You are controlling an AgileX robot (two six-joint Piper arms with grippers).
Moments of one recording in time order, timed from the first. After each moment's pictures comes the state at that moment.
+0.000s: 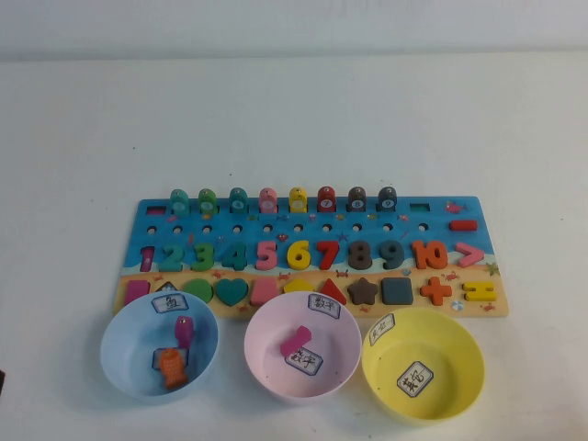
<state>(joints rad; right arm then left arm) -0.02 -0.01 0.03 0.08 0.37 0.01 -0.13 -0.01 0.02 -0.47 0.13 -0.19</state>
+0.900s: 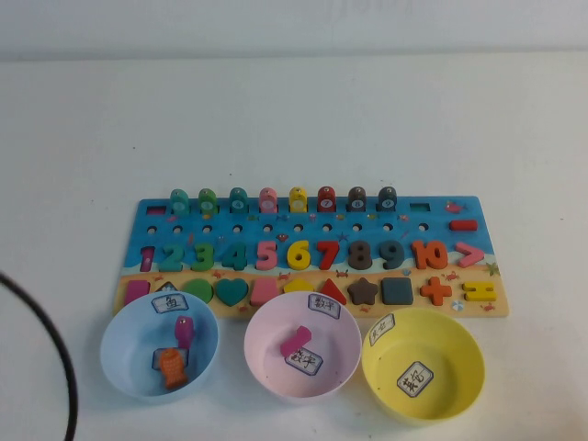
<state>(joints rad) -0.02 -0.01 0.03 0.08 0.37 0.01 -0.13 0.64 -0.91 -0.08 1.07 0.00</state>
